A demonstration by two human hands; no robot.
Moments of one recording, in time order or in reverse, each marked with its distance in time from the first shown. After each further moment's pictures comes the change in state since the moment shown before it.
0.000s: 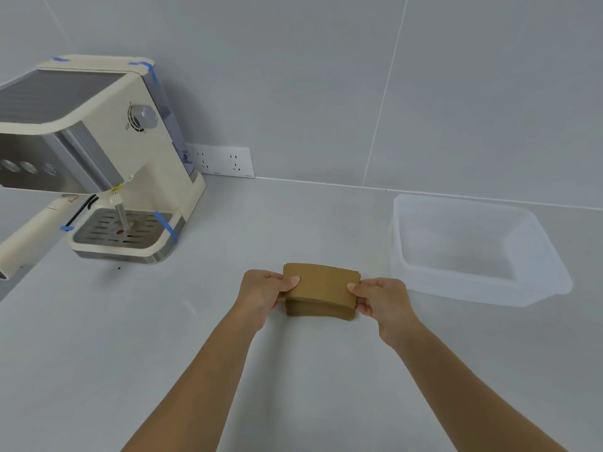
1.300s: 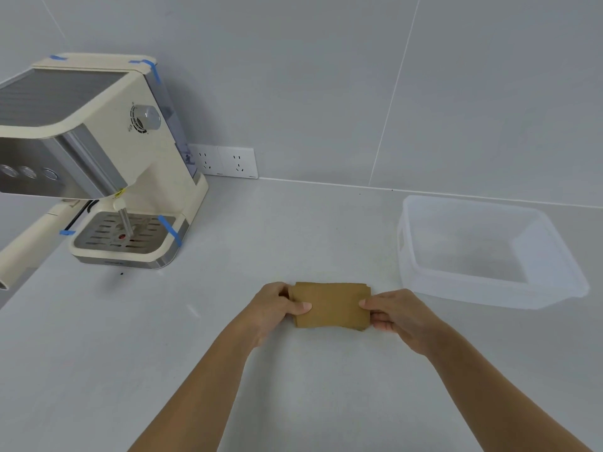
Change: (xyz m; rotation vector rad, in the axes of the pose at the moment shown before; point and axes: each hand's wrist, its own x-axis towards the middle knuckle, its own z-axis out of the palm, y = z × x) left_hand 0.019 -0.023 -0.016 0.128 -0.344 0.010; right_hand 0.010 0.005 -0.021 -0.189 -0.243 0.091
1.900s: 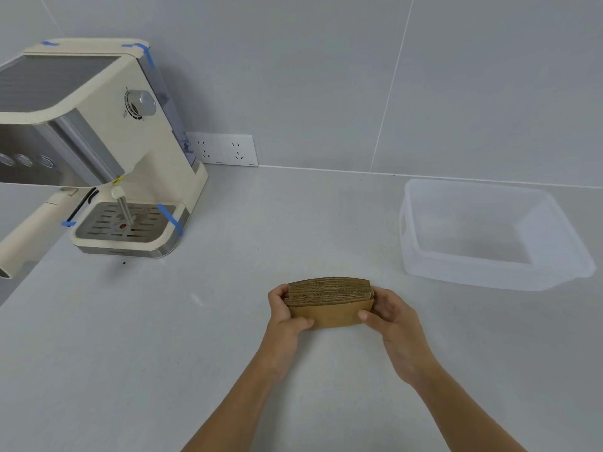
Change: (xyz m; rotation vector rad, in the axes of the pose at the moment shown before) left_hand -0.027 -0.055 0.037 -0.263 0.092 0.305; right_hand -0.022 0.055 0.025 0.229 0.002 -0.421
